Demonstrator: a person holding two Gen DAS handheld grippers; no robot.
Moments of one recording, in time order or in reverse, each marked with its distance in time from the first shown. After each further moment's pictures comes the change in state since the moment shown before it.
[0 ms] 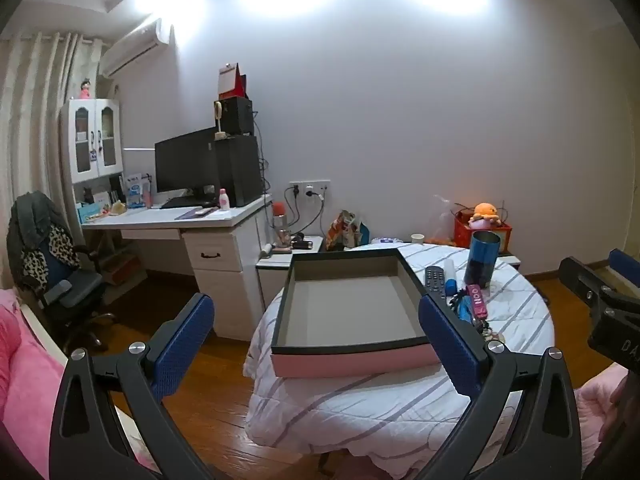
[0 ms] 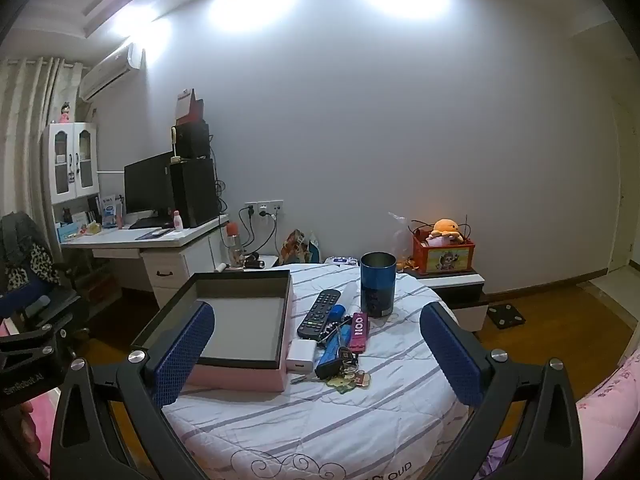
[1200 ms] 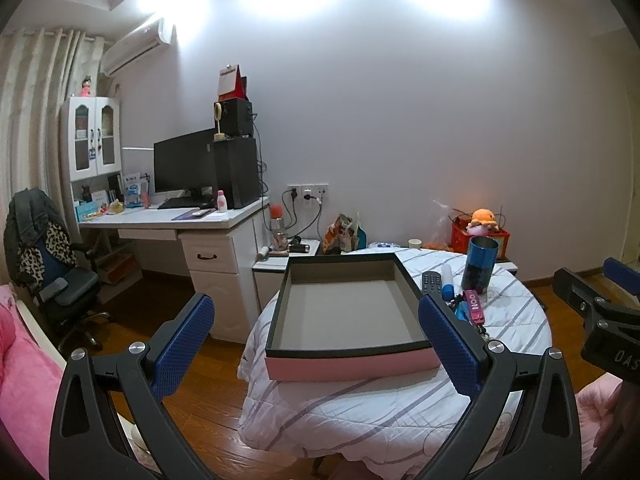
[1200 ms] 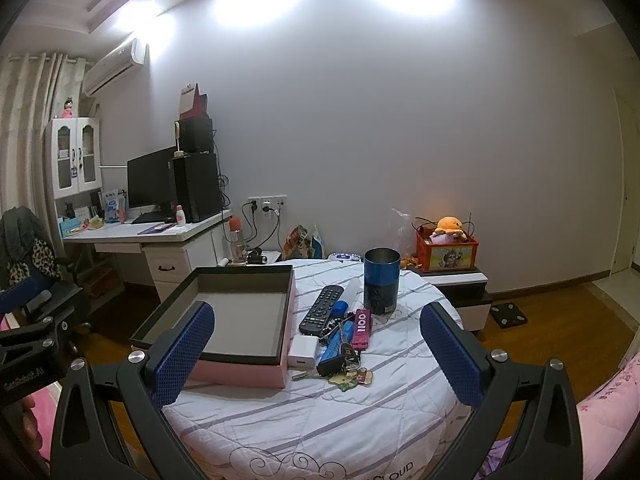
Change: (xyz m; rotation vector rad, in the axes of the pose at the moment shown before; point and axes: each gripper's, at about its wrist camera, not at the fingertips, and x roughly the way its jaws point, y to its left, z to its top) left arm 0.003 -0.001 -0.004 -0.025 -0.017 -0.019; right arm 0.005 0.002 0.000 -0.020 0.027 0.010
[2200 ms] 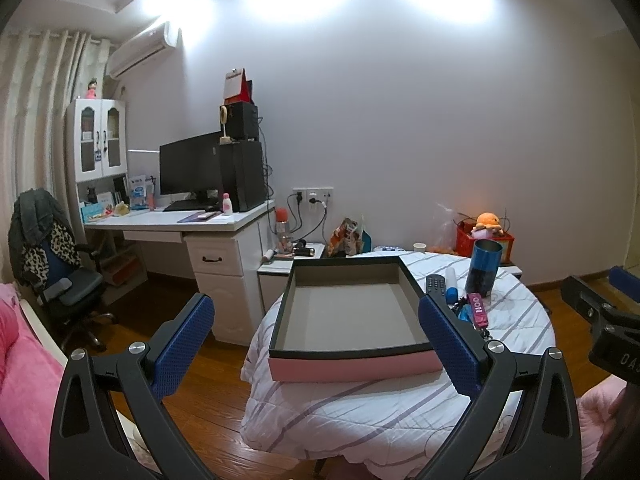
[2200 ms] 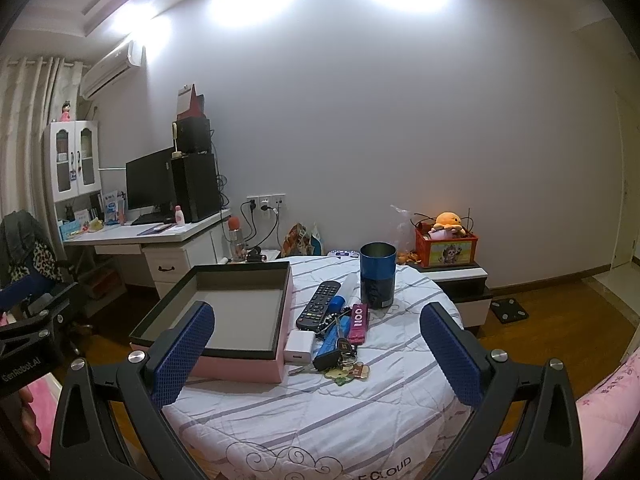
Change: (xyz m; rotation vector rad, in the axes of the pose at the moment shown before) left arm -0.005 0.003 -0.002 -0.005 -0.015 0.013; right arm 0.000 -0.008 -0.005 0.019 0.006 0.001
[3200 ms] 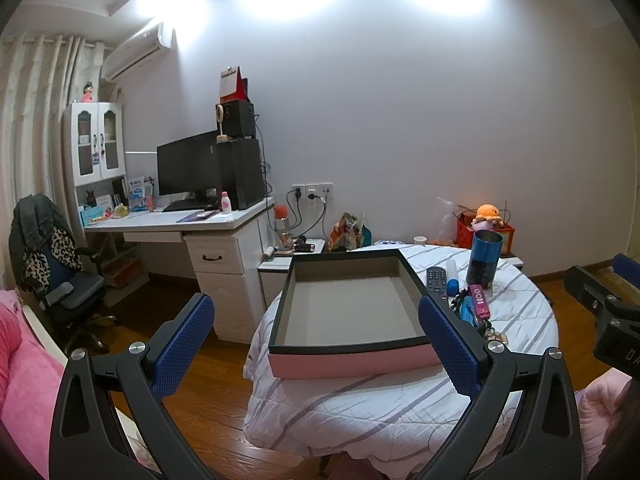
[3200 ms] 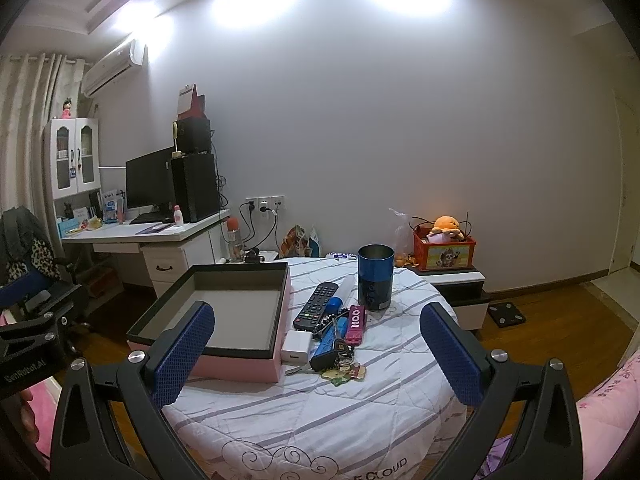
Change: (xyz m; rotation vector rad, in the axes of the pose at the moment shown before) left arm 0.000 0.000 -0.003 0.021 0.012 0.002; right arm -0.003 0.000 0.000 -0.016 -0.009 -0.006
